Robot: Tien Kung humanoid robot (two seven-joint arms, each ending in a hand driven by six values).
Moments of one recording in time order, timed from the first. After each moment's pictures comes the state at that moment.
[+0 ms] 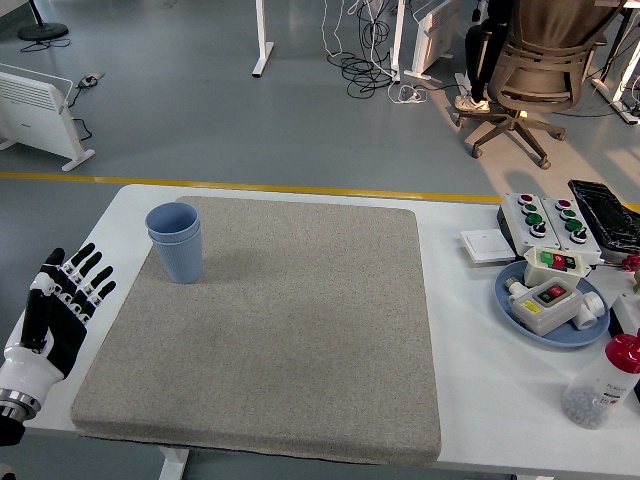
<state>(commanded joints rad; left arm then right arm) 0.07 0.29 -1.48 -1.62 0.74 0.03 -0.08 0.19 -0.17 0.62 0.19 -0.65 -0.27 -0.24</state>
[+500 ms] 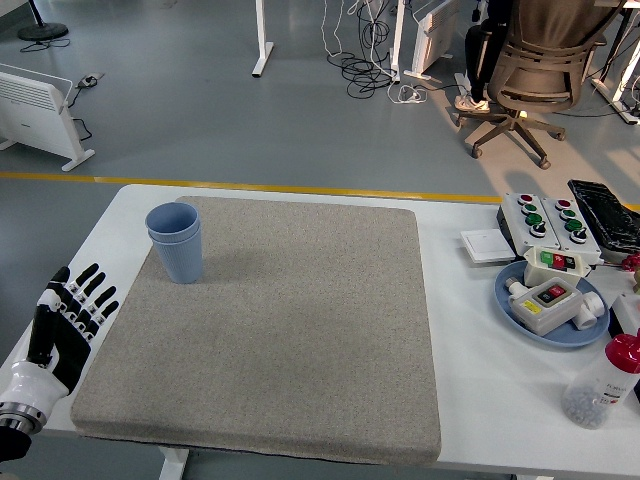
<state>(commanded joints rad) 0.08 0.28 -1.46 -1.58 0.71 0.05 -0.08 0.19 -0.17 0.57 0.19 -0.57 -0.28 -0.22</state>
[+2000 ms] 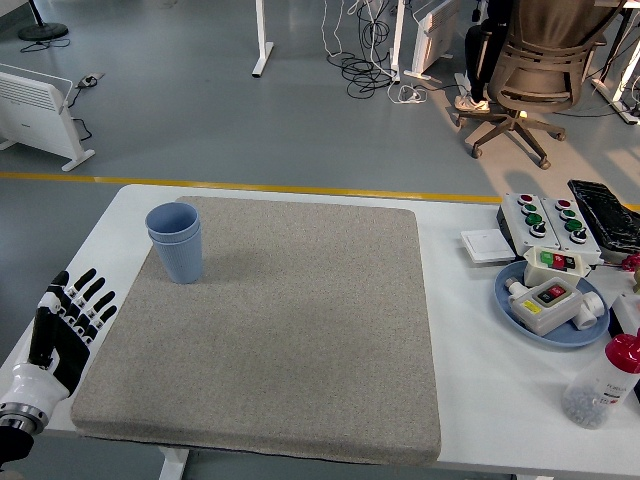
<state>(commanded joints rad) 0.07 0.27 -1.46 -1.55 0.70 0.07 -0.08 0.20 -0.17 0.53 0.18 -0.51 -0.28 -0.20</state>
